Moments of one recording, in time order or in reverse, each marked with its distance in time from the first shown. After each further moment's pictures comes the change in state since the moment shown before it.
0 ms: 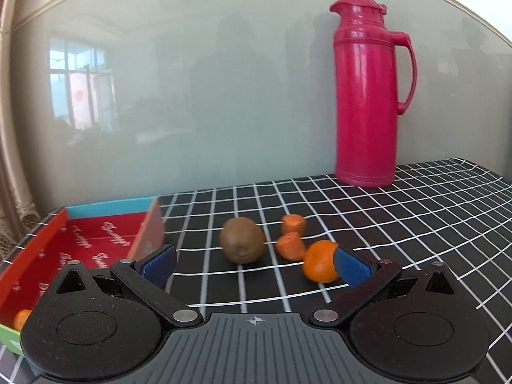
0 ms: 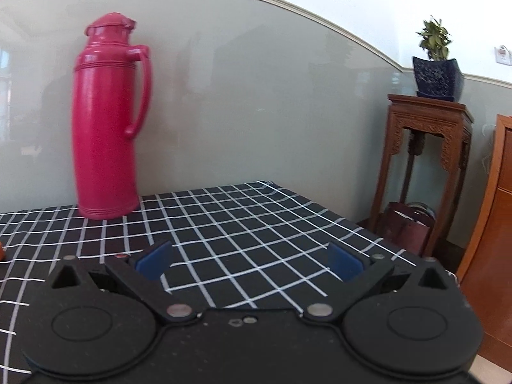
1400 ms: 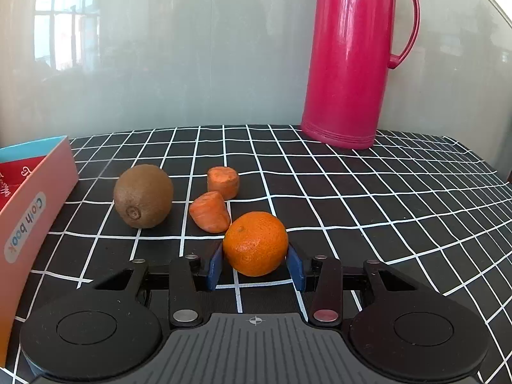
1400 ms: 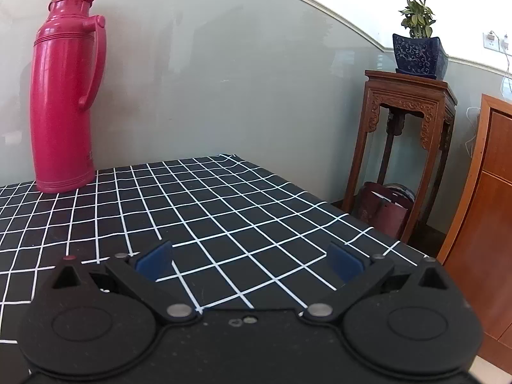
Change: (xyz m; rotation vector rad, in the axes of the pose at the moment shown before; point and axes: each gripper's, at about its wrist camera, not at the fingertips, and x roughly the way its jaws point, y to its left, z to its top) left arm 0.075 -0.060 -0.007 -0.091 0.197 -0.097; right arm 0.025 -0.037 -0.020 -0.013 0.062 -0.057
